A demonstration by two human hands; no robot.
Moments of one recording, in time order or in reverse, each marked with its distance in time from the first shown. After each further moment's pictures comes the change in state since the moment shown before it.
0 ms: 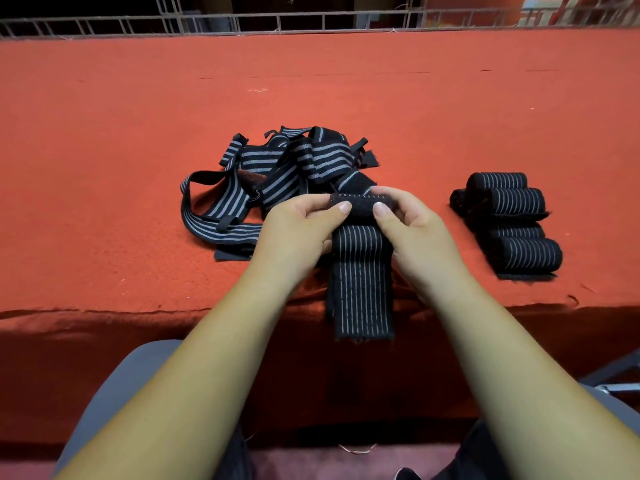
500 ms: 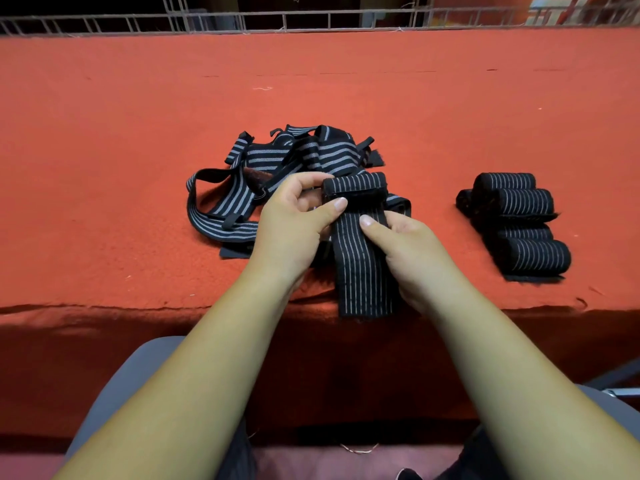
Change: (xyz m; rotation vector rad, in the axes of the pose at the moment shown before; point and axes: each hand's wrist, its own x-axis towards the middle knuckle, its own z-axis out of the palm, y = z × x) left_hand 0.008 -0.005 -0.006 -0.139 0.098 0.108; right_hand -0.006 0.007 0.015 0.129 -0.172 0.161
